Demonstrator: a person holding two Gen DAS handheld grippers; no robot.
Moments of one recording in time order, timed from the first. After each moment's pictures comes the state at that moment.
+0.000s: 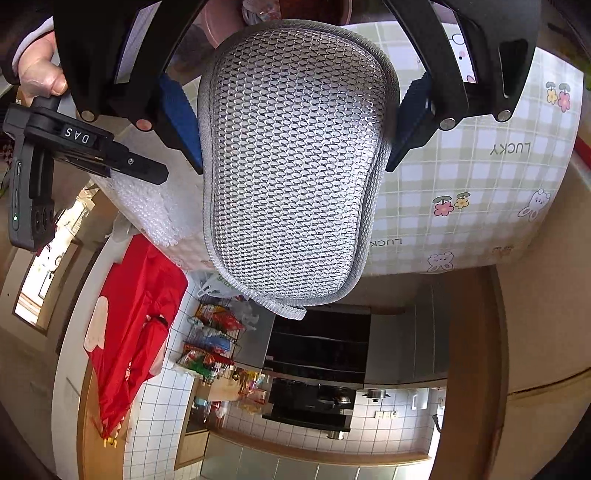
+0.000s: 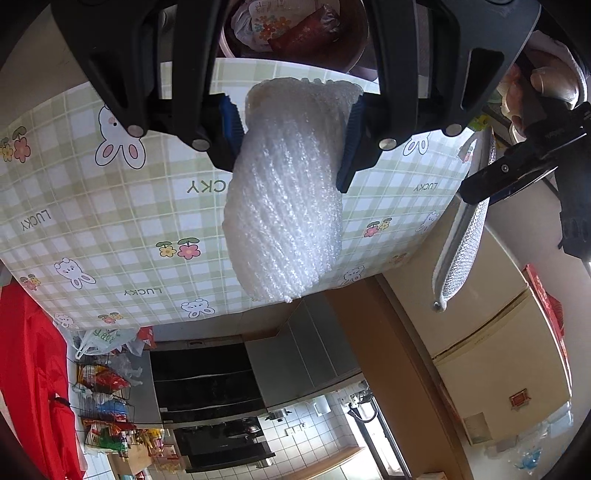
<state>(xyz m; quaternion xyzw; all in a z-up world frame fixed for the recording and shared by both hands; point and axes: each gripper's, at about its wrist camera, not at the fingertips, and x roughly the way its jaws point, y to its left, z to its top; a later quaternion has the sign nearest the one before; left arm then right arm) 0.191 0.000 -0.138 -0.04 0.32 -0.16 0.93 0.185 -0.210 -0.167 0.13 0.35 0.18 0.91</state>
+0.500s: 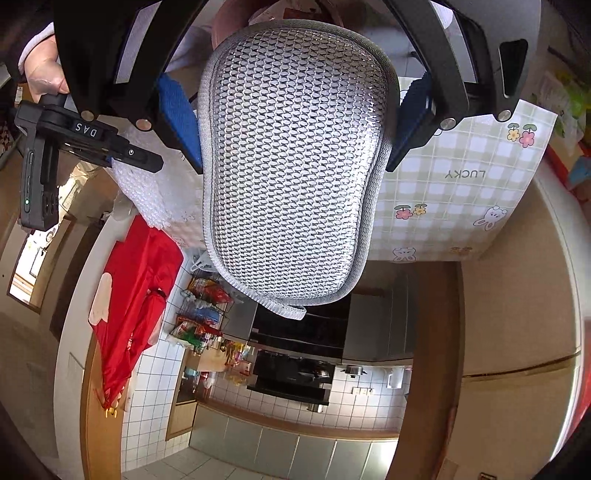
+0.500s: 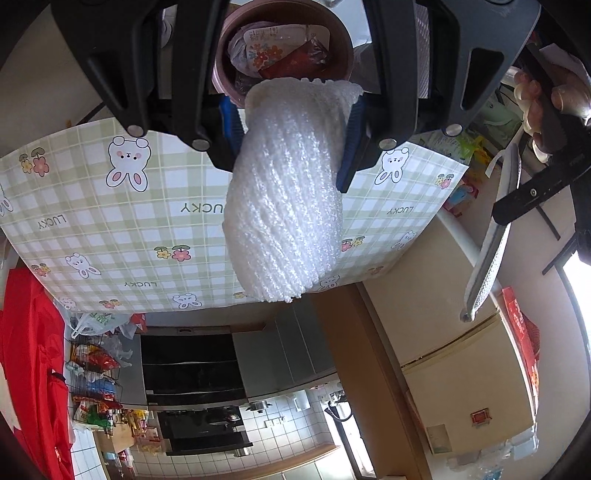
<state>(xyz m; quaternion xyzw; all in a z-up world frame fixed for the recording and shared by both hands) 0.078 0.037 -0.099 -0.07 0.27 -0.12 0.95 0.098 -0.191 -0.138 0.10 0.34 0.20 0.91</state>
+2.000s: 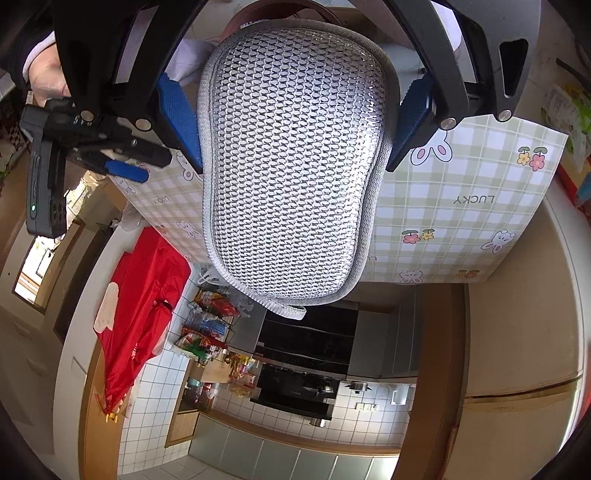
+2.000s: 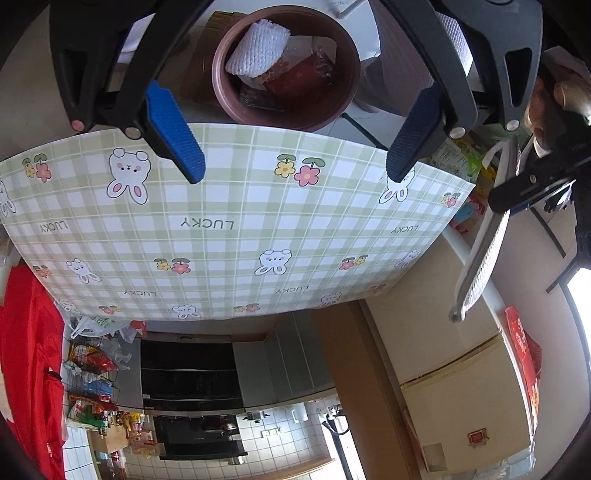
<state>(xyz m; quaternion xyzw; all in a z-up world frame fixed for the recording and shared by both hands) 0.074 0.039 -0.126 -0.07 0.31 -0.14 0.94 0.097 -0.186 -0.146 0.08 0.35 0.19 0.91</state>
